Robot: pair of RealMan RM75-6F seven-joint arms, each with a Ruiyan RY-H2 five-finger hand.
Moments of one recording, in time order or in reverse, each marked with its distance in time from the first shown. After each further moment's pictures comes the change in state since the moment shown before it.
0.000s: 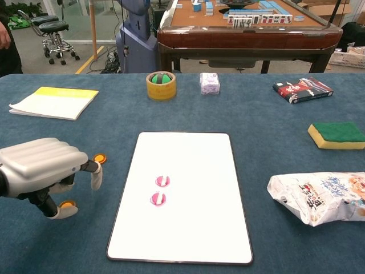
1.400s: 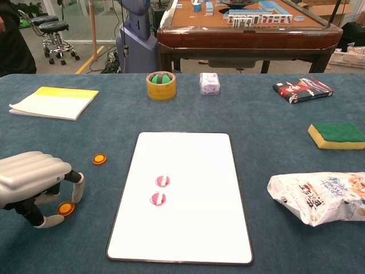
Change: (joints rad) left arm 0.103 -0.011 -0.033 0.123 0.047 -0.080 -0.097; right arm 0.007 -0.003 0.000 -0.004 0.009 -0.013 -0.013
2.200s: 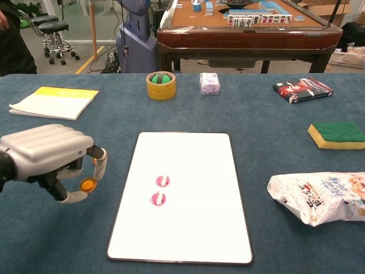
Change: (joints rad) left arm -0.055 0.018 -0.097 -0.106 0.018 -0.002 0.091; right arm -0.008 0.003 -0.003 0.001 -0.014 0.022 0.011
